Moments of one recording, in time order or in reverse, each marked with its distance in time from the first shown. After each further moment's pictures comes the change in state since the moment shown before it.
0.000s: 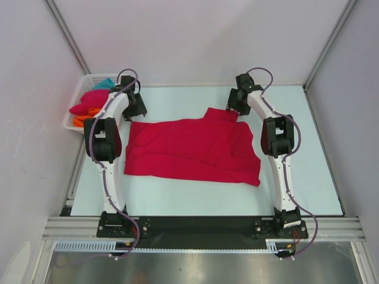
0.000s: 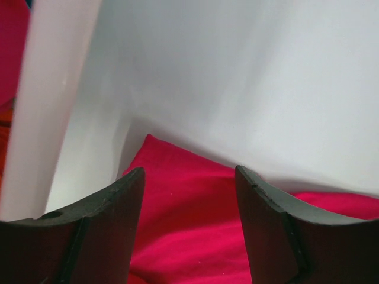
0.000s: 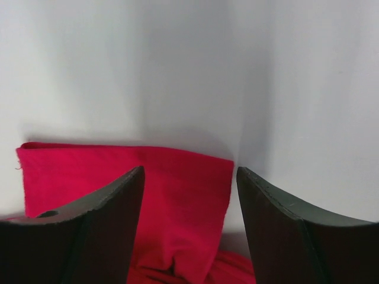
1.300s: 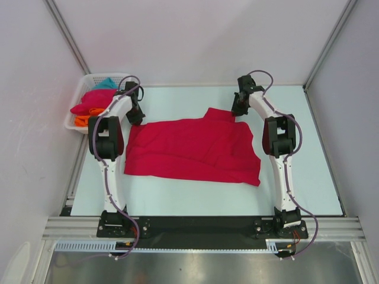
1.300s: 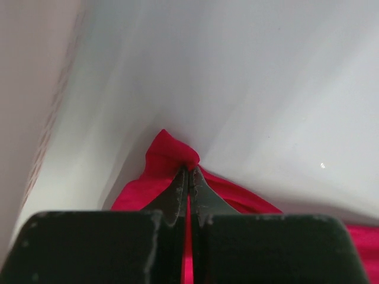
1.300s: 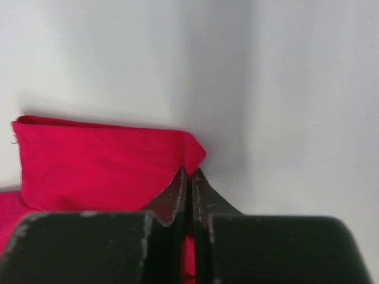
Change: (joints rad) left arm -0.017 0.067 -0.024 -0.019 -0.068 -0.079; right arm -0.005 -0.016 -0.040 -0.010 -0.082 -0.028
